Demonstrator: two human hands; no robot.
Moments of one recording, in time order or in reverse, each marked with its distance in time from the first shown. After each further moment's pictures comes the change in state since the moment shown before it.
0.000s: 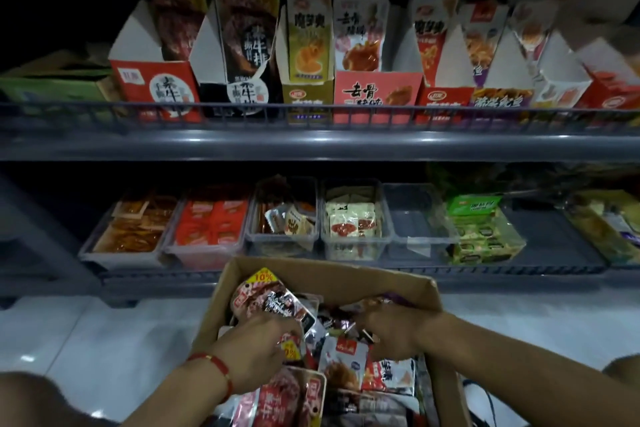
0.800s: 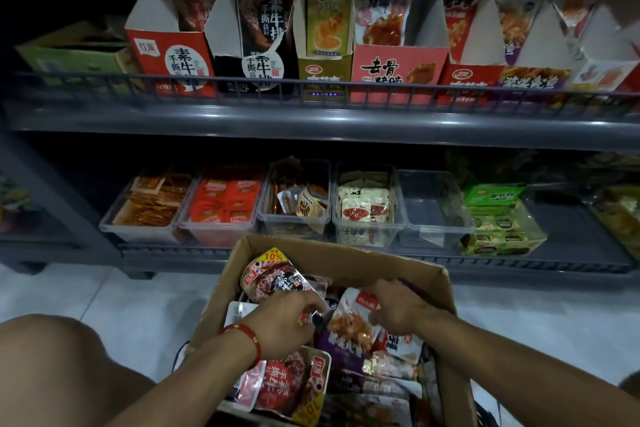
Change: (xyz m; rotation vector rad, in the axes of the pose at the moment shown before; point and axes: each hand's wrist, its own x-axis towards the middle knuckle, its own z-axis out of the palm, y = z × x) left_hand 0.018 0.007 0.026 -0.180 0.094 -0.064; right_hand 0.004 -0.019 0.003 0.367 0.165 0.266
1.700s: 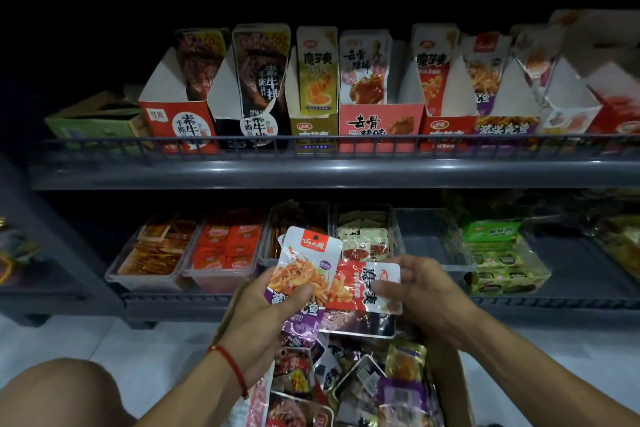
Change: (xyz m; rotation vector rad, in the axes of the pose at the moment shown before) left_hand -0.010 0.038 -0.048 -1.298 0.432 -0.061; right_hand -0.049 0.000 -0.083 1.084 0.253 -0.133
